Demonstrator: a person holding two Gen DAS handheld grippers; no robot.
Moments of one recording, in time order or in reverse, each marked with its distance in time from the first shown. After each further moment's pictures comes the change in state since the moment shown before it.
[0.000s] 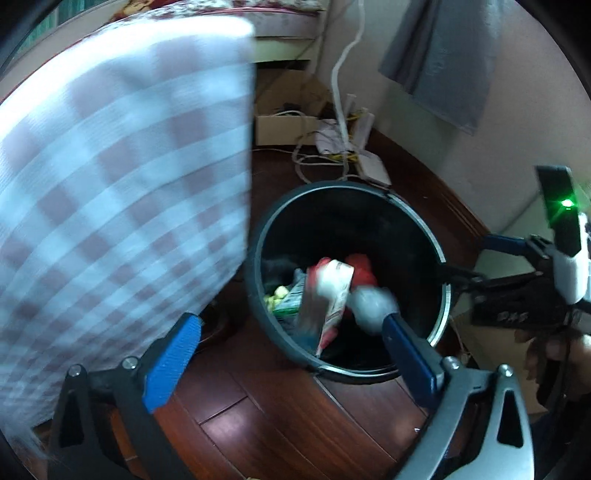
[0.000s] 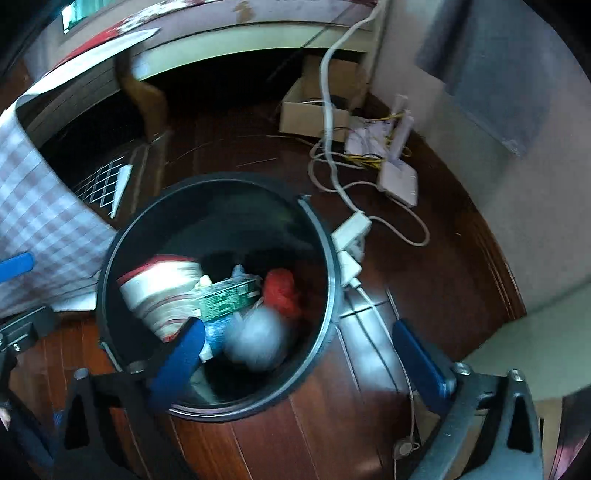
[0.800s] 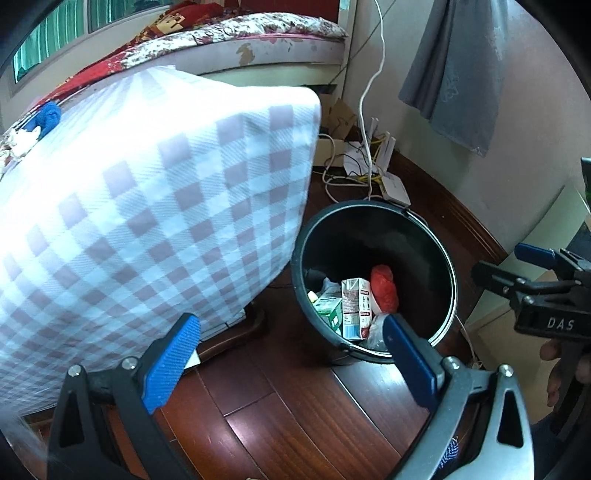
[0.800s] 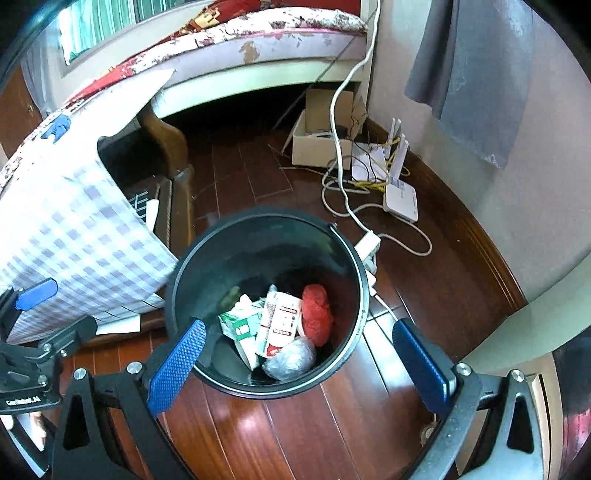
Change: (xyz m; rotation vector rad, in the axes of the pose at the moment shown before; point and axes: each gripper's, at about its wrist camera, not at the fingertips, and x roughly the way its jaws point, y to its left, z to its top) left arm -0.059 0.023 -0.022 -0.030 -0.090 0.082; right arm -0.071 0.036 -0.005 0.063 -0.108 0.053
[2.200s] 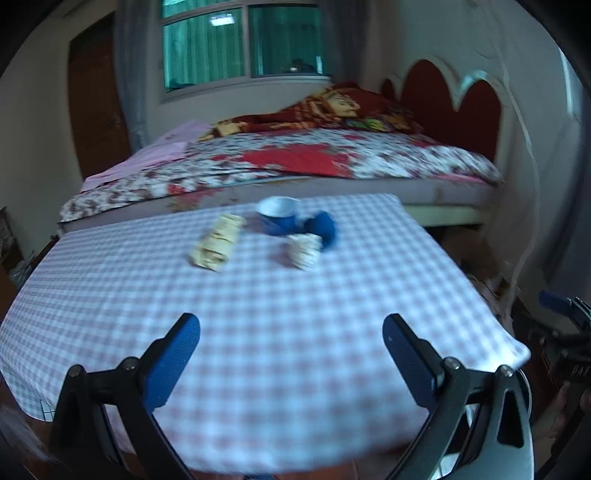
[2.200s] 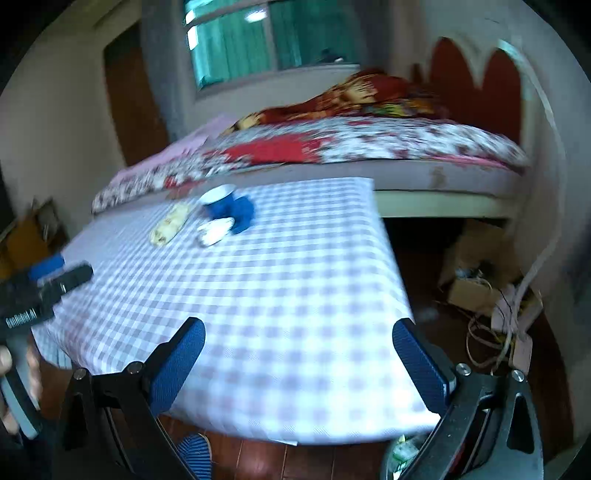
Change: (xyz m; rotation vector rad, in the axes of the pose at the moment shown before) left arm -0.181 0.270 0.064 -0.298 -0.318 0.400; right arm -0.082 0.264 0.157 -0.293 -0.269 0.387
